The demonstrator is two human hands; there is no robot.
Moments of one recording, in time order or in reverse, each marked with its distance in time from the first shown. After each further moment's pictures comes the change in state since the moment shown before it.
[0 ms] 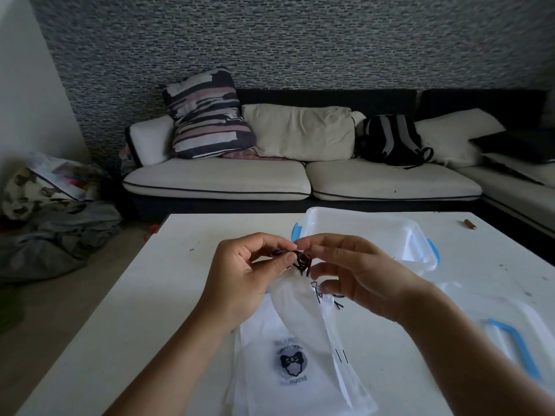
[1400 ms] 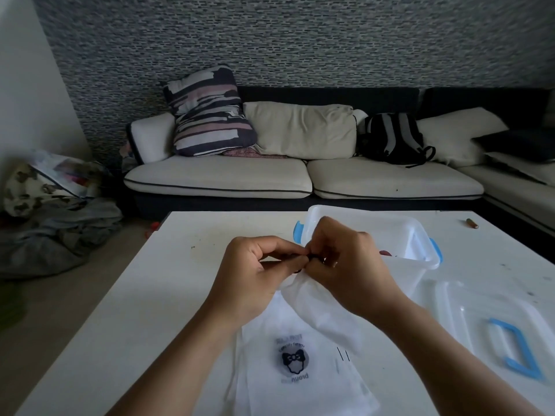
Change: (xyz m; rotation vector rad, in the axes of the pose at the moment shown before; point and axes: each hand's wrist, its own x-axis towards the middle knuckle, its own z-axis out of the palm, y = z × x) left_hand 0.000 0.006 0.003 0.135 -0.068 -0.030; right_hand 0.007 0.010 0.024 -0.921 0.427 -0.527
